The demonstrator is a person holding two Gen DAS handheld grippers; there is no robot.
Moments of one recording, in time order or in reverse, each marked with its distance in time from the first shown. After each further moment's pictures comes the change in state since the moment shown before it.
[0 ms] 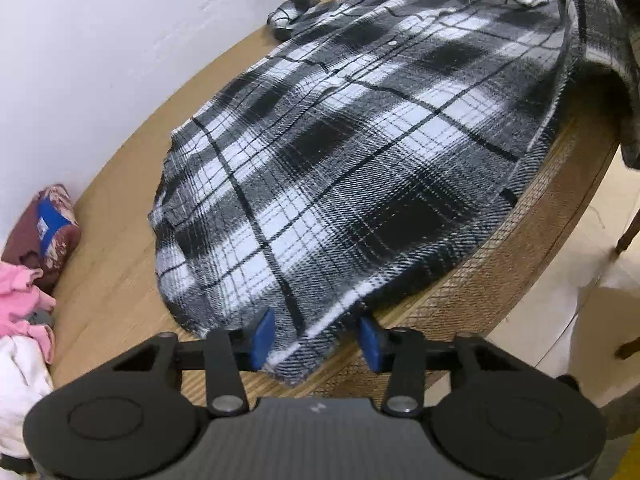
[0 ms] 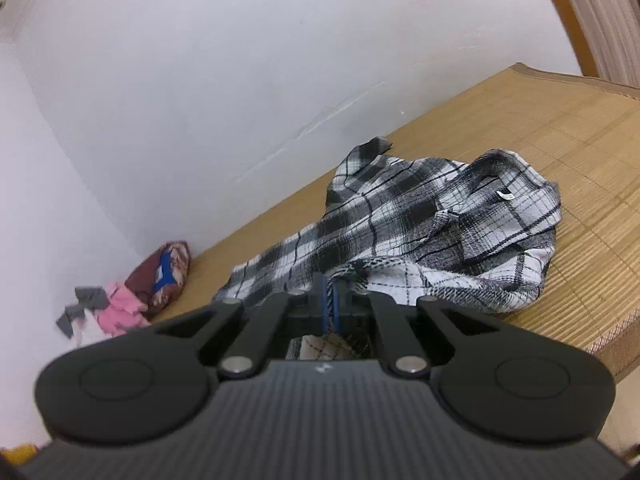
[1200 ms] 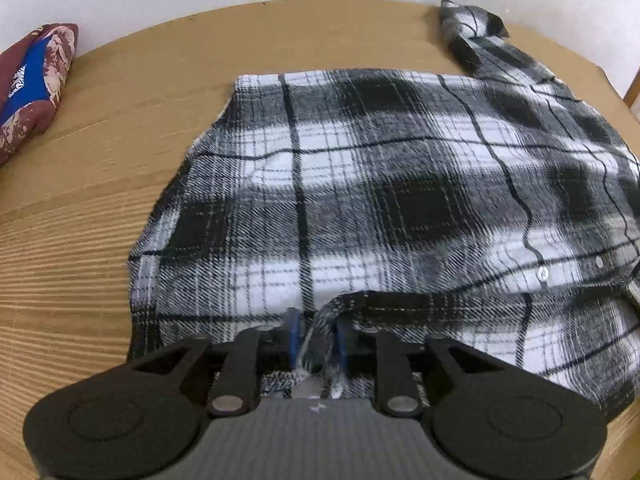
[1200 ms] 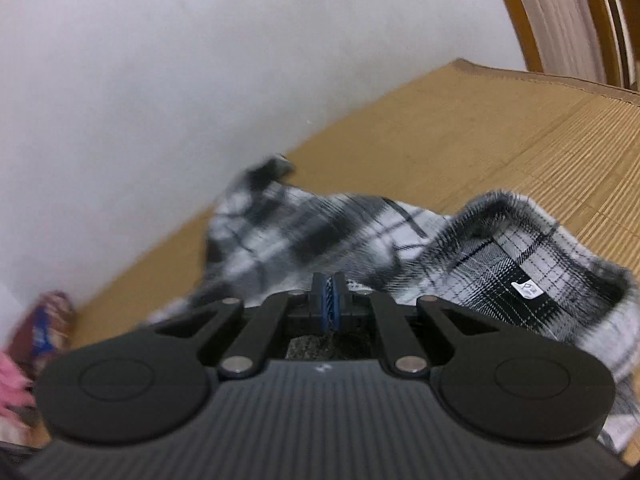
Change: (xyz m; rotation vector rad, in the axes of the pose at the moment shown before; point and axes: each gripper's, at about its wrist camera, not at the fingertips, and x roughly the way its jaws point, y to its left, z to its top) left arm 0.150 0.130 0.126 -0.637 0.218 -0.125; right arm 0.252 -0.070 0.056 -0.005 0.012 -0.362
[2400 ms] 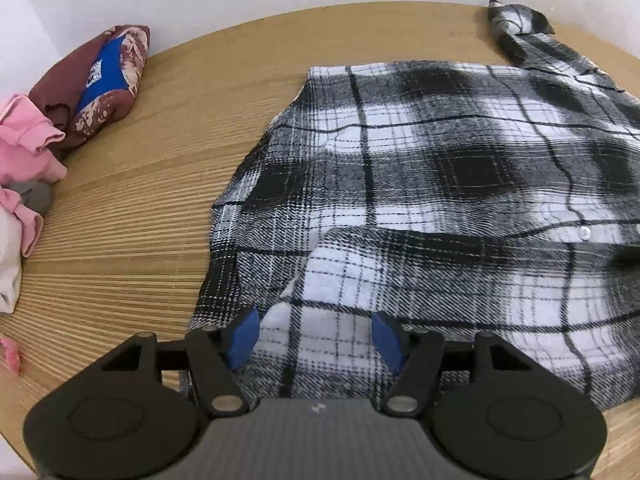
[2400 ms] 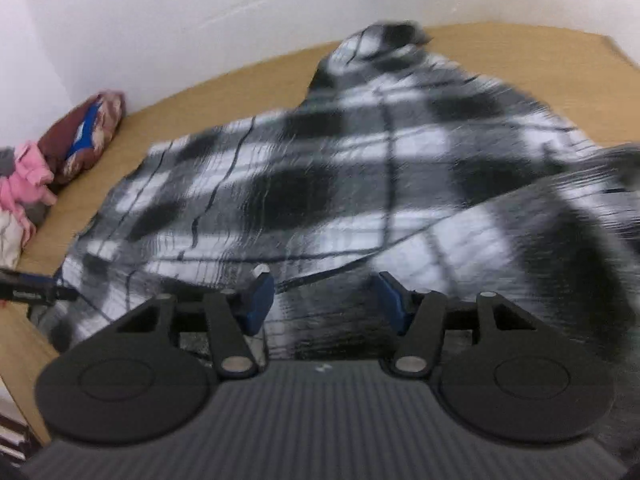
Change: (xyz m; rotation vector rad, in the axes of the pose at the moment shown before) left arm -0.027 -0.008 -0.043 -0.053 -0.037 0.220; right arm -0.031 0.067 -0.055 -0.364 0.291 0.187
